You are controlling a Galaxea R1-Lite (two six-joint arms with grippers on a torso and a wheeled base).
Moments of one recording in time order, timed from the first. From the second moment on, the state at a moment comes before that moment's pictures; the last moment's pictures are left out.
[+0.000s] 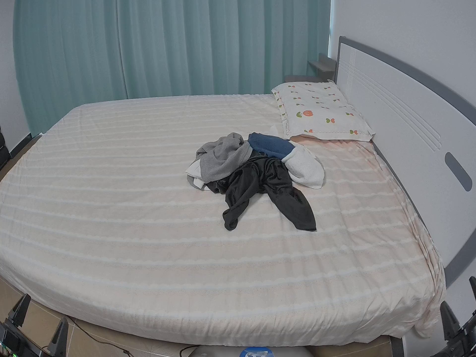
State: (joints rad) left arm 0.00 0.02 -0.02 0.01 -0.08 0.01; right arm 0.01 0.03 -0.04 -0.01 0.08 -0.03
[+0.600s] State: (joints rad) left arm 0.00 0.02 -0.02 0.01 -0.08 0.01; right arm 0.06 0.67 -0.28 -0.20 0.17 0.09
